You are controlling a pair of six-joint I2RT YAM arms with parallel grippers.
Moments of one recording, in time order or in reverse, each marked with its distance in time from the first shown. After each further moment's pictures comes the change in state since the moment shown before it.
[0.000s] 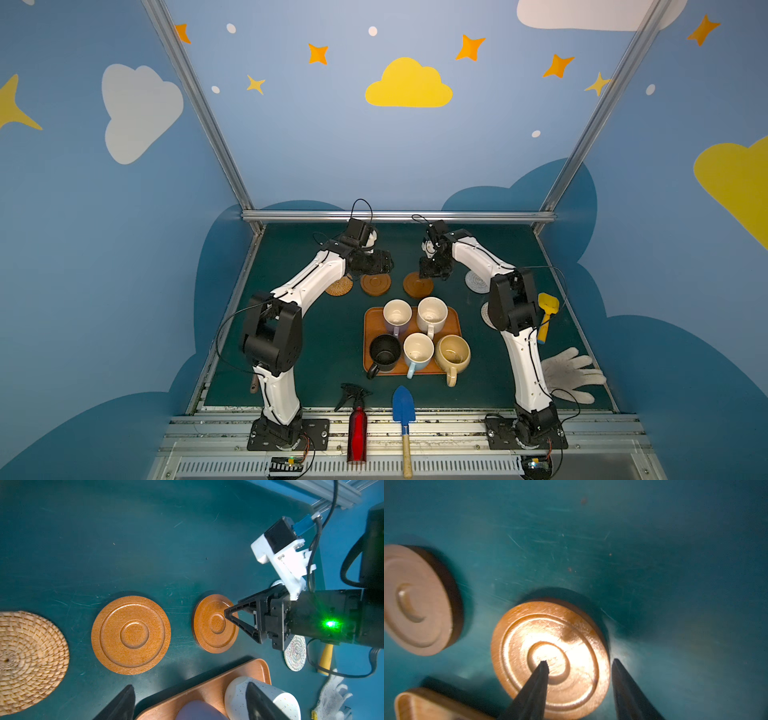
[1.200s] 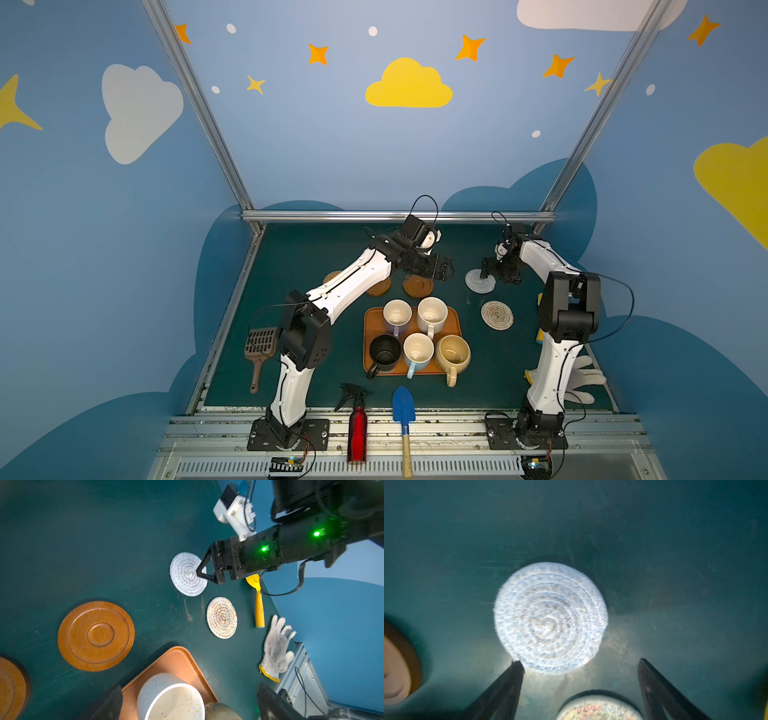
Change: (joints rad) left arm -0.310 0.200 0.409 -0.134 0.059 0.062; right arm -0.432 -0.214 -0.347 0.056 0.075 -0.072
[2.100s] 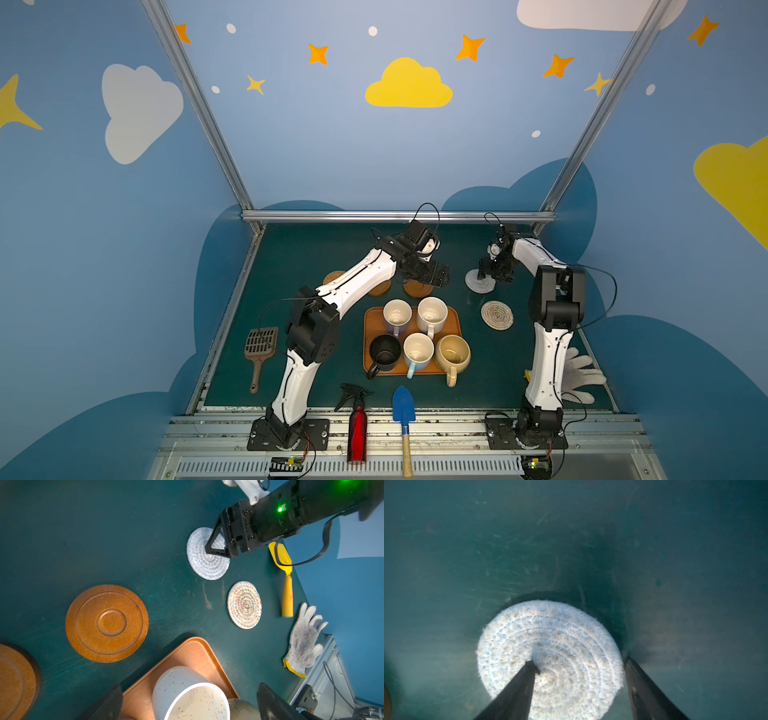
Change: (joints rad) left arm 0.012 0.067 0.011 -0.063 -0.023 0.047; right arm 0.018 0.149 0.133 -0.014 -0.023 -0.064
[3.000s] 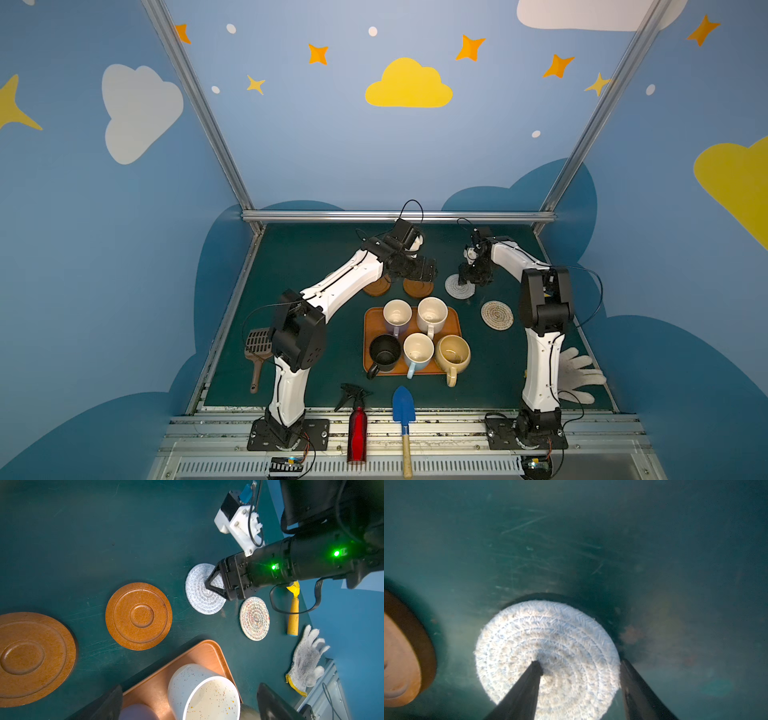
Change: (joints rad) left arm 0.044 -0.118 -0.142 0.073 -0.053 -0.090; right arm 0.159 -0.057 -0.098 0.037 0.016 0.022
